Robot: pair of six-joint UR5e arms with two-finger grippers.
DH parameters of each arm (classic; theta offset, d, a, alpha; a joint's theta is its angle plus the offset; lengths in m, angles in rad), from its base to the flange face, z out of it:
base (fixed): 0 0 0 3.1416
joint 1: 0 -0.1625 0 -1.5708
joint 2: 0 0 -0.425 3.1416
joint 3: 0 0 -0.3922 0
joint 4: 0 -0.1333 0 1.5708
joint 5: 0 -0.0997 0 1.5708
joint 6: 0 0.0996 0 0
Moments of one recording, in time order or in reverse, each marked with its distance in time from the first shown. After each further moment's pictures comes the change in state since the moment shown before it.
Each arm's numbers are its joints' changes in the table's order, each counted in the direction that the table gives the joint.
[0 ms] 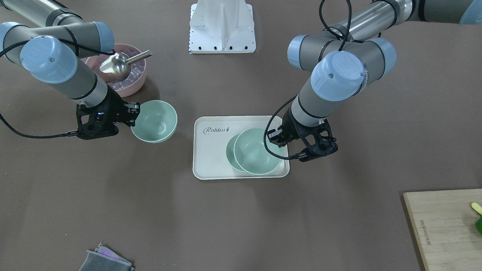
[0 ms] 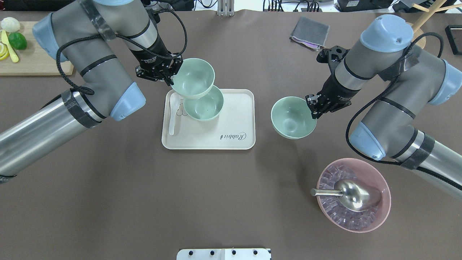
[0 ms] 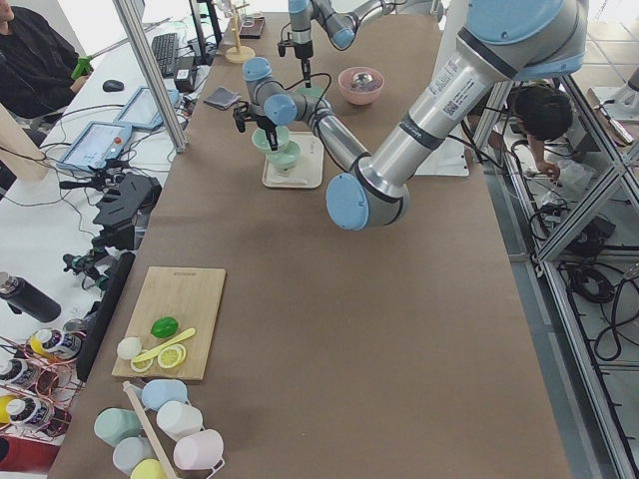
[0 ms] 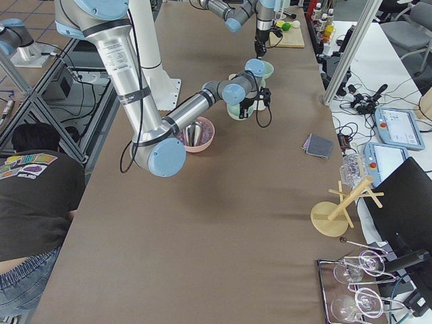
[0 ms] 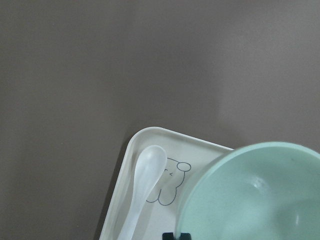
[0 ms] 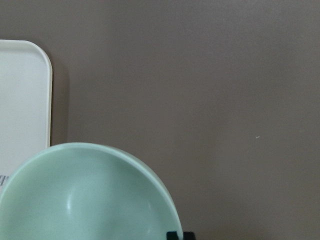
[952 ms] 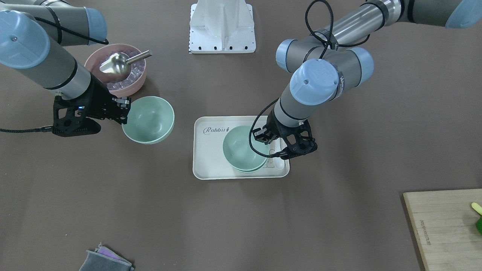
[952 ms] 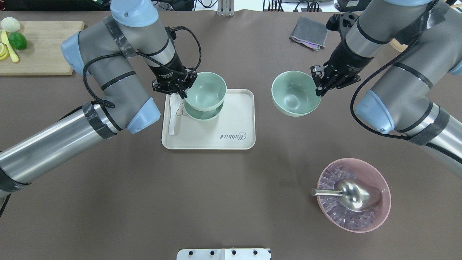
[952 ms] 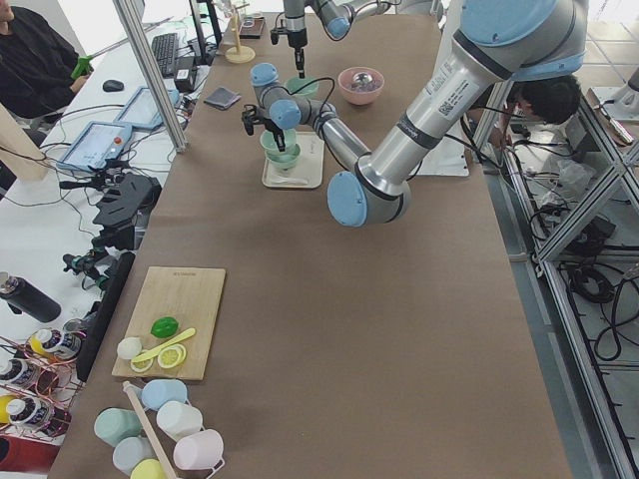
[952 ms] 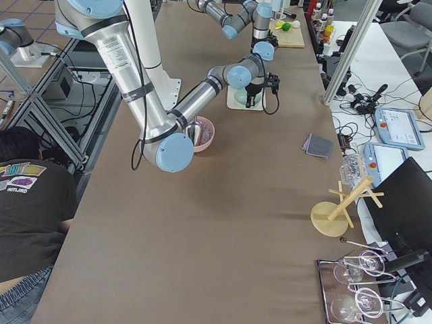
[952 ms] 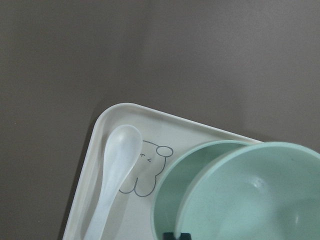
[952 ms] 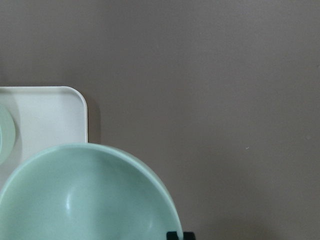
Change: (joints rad) left arm -0.054 -0.013 -0.031 0.037 -0.008 -0.035; right arm -0.108 0.084 -0.058 0.178 -0.068 -0.015
